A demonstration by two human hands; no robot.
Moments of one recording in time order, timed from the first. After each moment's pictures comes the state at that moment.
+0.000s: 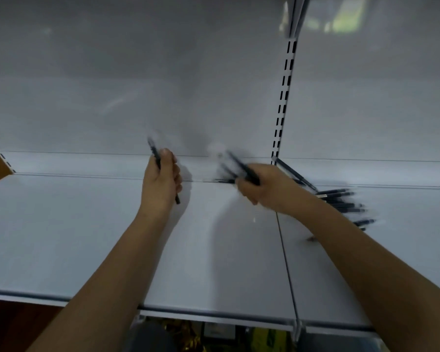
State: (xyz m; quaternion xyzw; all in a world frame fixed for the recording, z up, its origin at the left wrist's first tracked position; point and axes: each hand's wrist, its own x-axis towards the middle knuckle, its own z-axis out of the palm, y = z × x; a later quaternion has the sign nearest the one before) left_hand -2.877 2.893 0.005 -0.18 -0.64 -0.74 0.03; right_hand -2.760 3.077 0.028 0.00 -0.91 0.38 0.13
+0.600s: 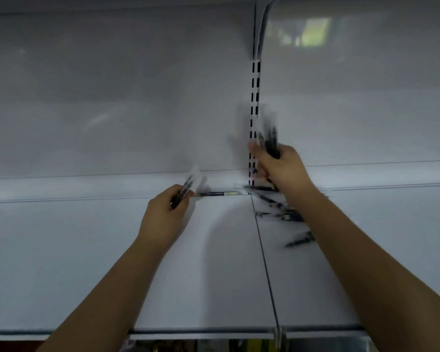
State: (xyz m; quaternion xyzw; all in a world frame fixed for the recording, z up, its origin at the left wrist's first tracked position) left_hand -2.863 2.907 -0.017 -0.27 -0.84 -0.47 0.06; right_hand -2.748 3.120 0.051 -0.13 -0.74 0.57 0.32
